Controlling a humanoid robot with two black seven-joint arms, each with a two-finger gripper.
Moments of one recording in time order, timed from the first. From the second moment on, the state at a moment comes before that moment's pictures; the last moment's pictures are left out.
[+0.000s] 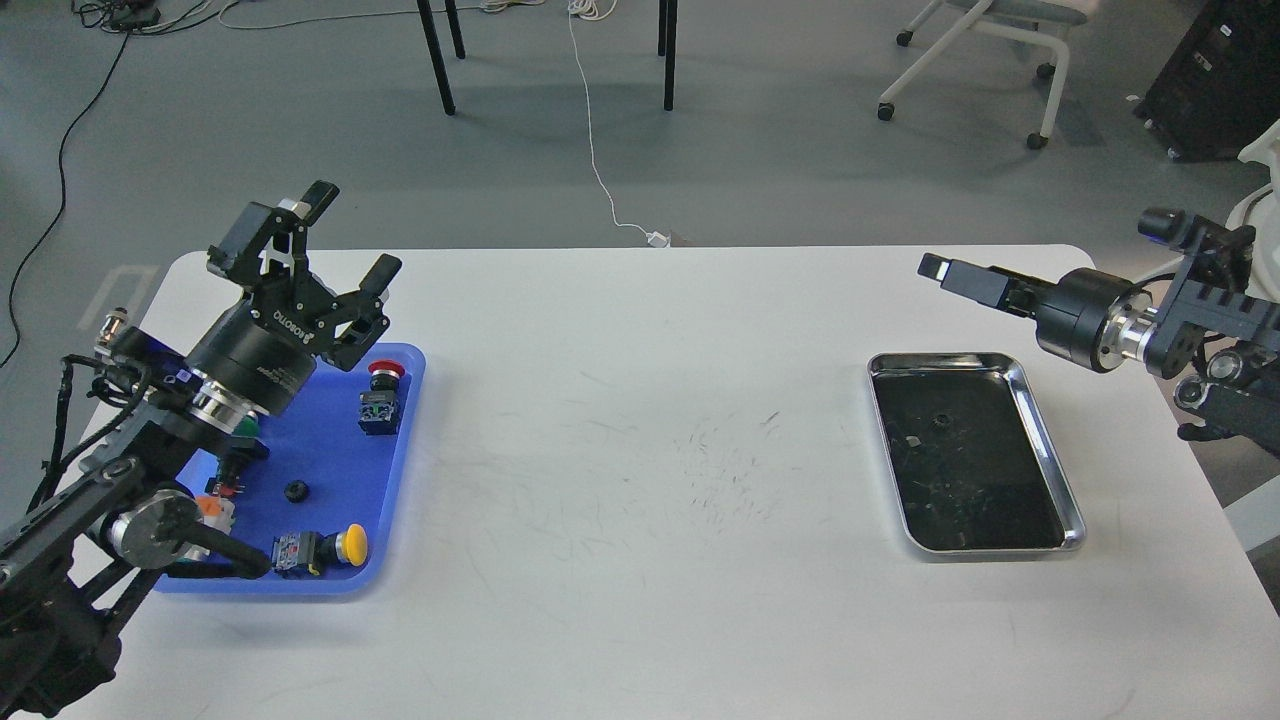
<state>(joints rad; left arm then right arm) -0.27 0.51 -1.05 -1.27 0.71 -0.41 -0.49 1.00 -0.71 -0.10 0.94 -0.73 -0.04 0.49</state>
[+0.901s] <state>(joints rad) -0.57 0.94 -0.51 -1.31 2.18 -0.36 -0.49 0.55 -0.50 0.54 1.00 -0.26 -0.03 0.49</state>
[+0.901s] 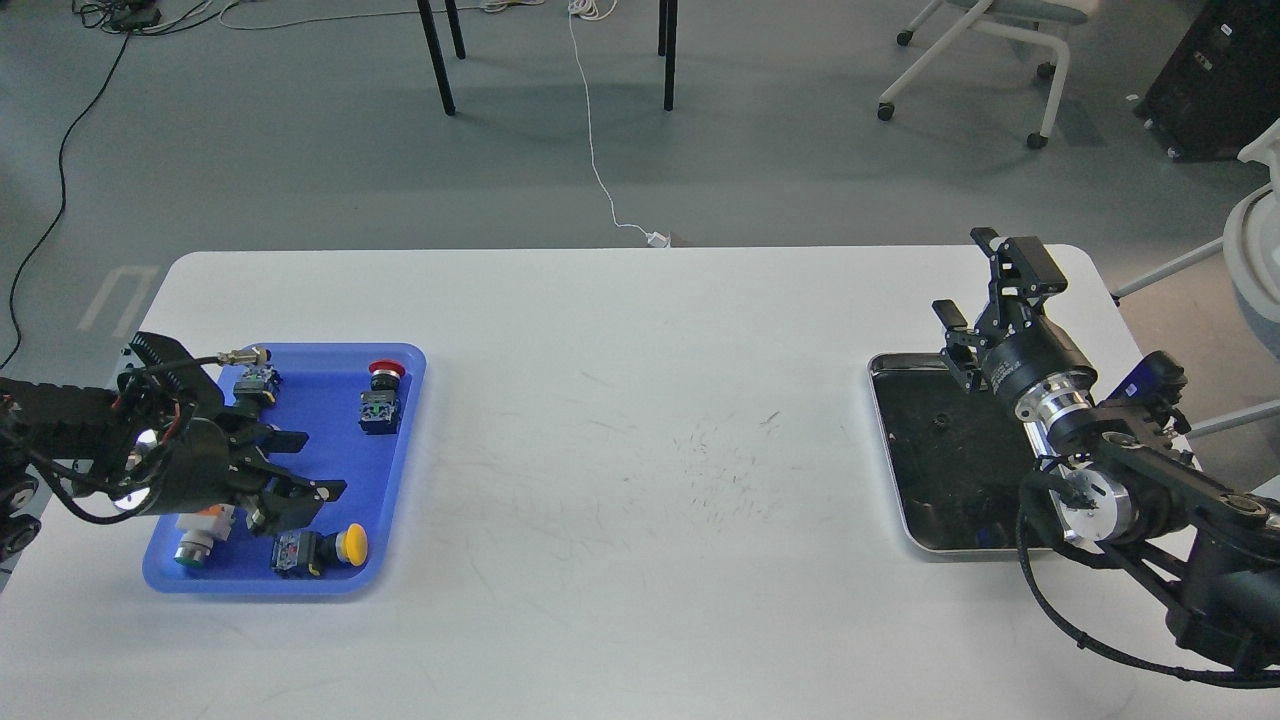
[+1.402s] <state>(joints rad) -0.56 0.89 -0.50 -1.17 2.18 -0.33 -0.49 0.55 -0.51 0.54 1.01 -0.26 -0.03 0.49</state>
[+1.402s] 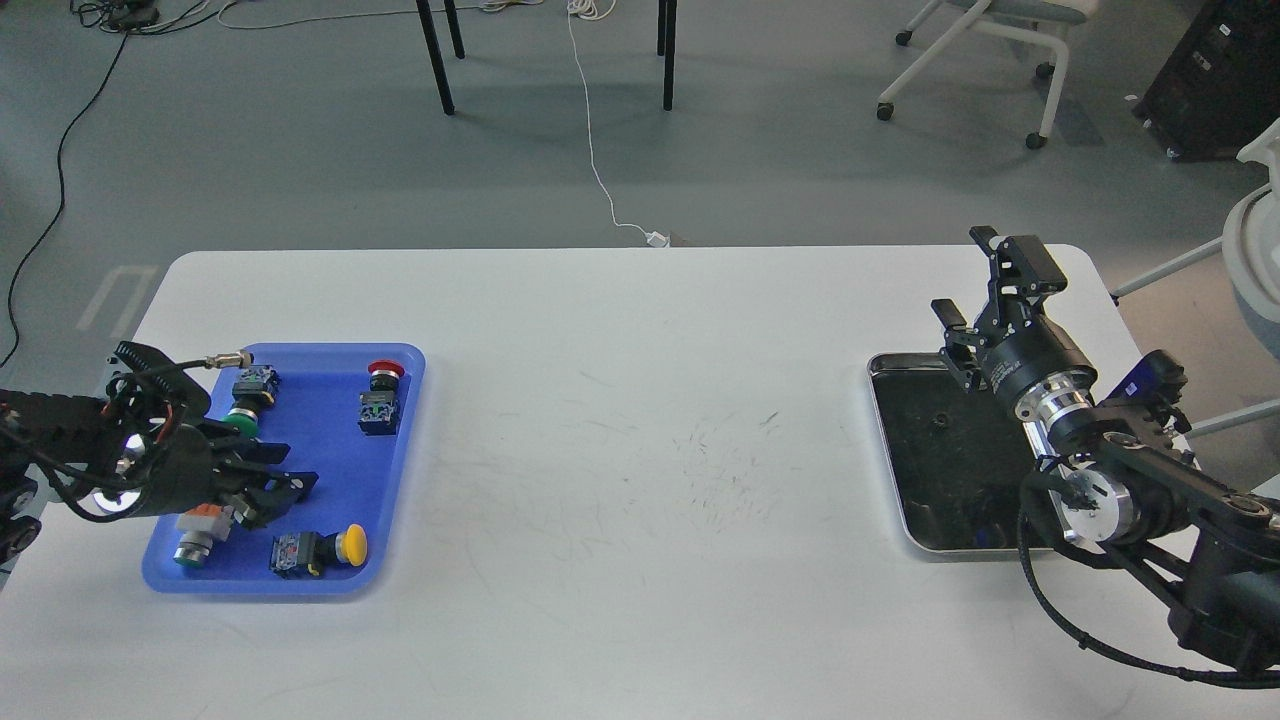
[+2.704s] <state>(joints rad) -0.59 0.86 -0.46 -1.12 2.18 -0.34 -0.49 0.55 -0.51 0.54 1.01 -0.27 -0.03 0.49</state>
